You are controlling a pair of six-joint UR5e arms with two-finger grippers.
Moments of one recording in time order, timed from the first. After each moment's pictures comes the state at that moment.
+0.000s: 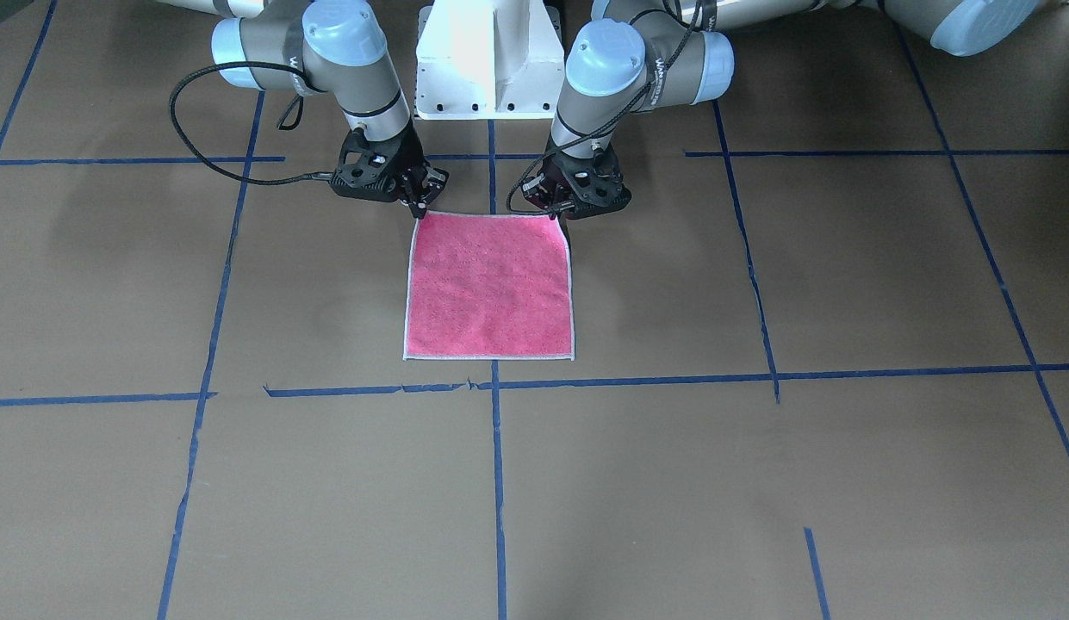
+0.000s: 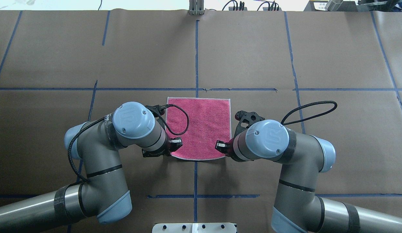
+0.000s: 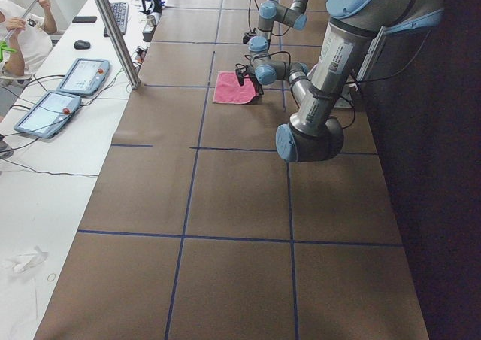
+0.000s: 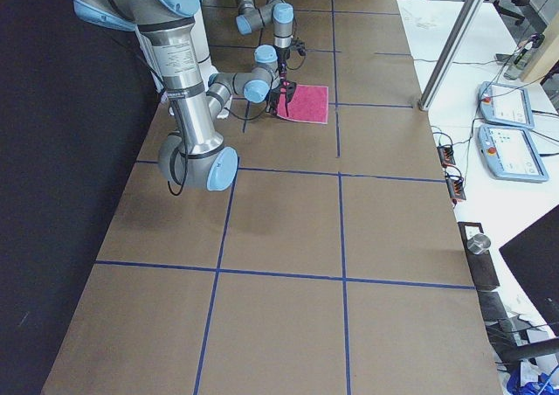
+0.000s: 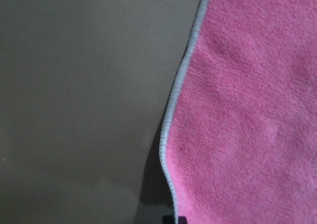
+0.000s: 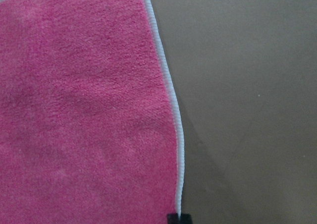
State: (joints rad) left arm -0.42 -2.15 -1.72 -1.72 -1.91 -1.59; right arm 0.38 -1.14 1.84 -1.37 1.76 1.64
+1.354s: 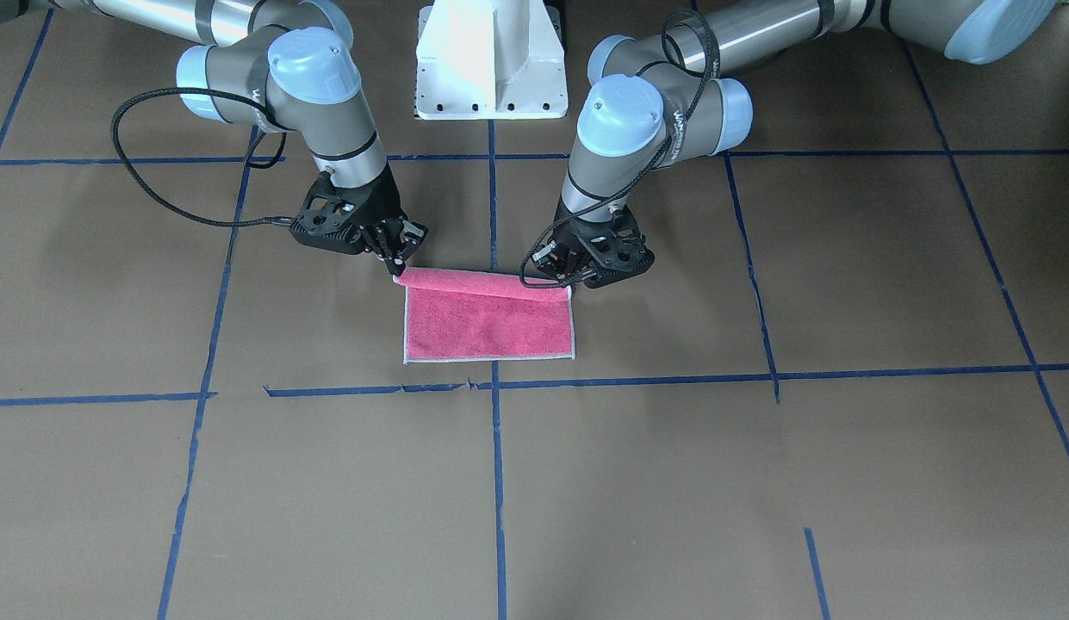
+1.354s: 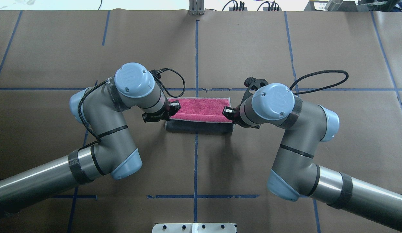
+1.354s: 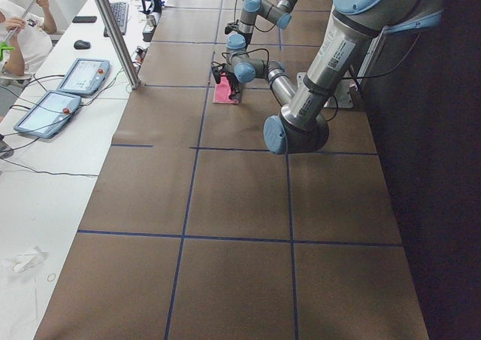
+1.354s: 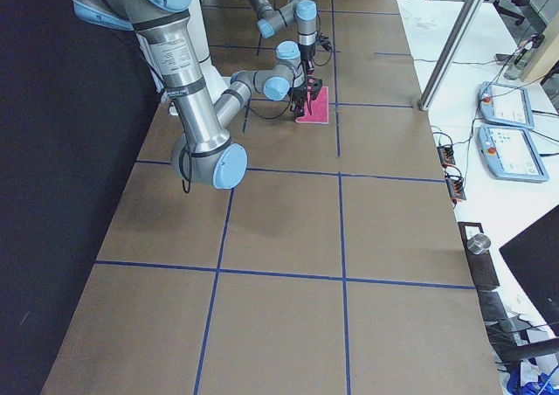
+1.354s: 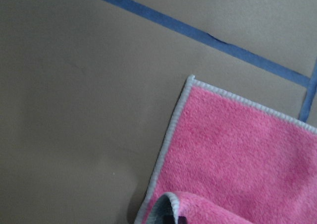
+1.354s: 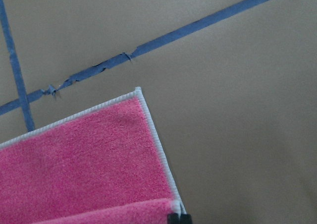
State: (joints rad) left arm -0.56 -2.25 -1.55 -1.78 -1.91 -1.58; right arm 0.52 -1.07 1.75 -1.36 1.76 1.61
